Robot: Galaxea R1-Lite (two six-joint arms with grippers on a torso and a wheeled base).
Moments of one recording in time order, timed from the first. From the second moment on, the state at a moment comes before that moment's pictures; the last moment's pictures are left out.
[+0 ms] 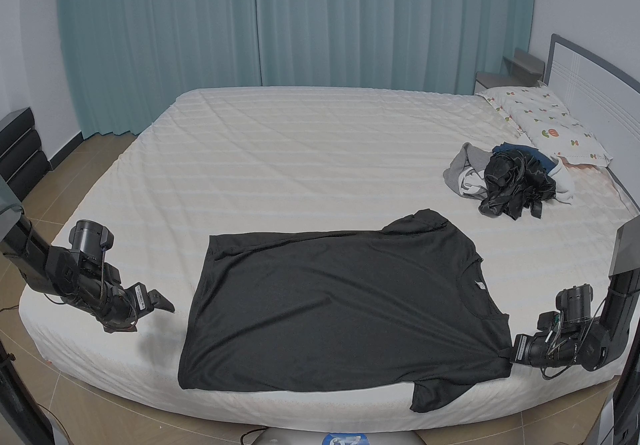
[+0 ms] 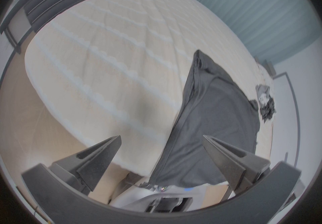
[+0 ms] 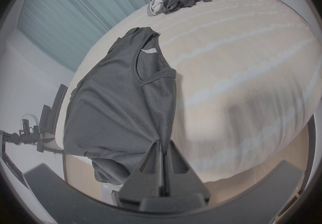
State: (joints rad) left arm 0.10 1.96 -0.78 -0.13 -0.24 -0.46; right arm -0.06 2.15 -0.15 -1.07 0.27 0.31
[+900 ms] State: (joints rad) left arm -0.04 2.32 -1.33 -0.24 -0.23 -0.89; right arm -0.11 2.11 -0.16 -1.12 0.29 0.26
